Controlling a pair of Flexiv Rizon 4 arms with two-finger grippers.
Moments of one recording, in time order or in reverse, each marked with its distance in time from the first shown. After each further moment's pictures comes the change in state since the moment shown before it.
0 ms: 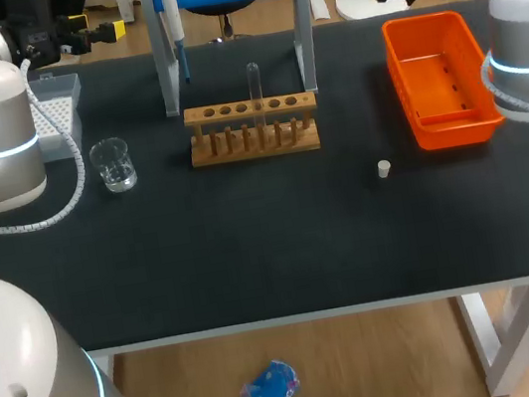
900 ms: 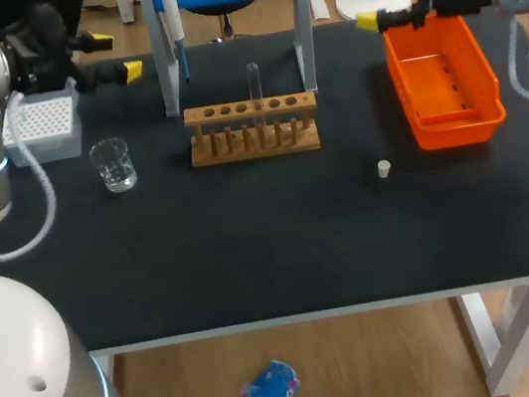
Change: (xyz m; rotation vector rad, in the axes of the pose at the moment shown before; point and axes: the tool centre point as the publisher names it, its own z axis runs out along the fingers) left arm 0.060 0.042 -0.016 -0.068 0.276 0.292; right arm 0.072 -0.005 -0.002 -0.113 0.380 -0.066
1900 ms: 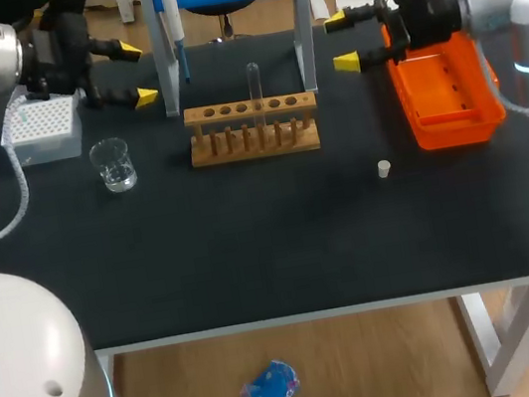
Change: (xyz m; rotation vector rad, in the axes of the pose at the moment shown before) left arm 0.038 0.012 0.017 -0.103 0.202 0.264; right arm 0.066 -0.018 0.040 -0.066 0.288 -0.007
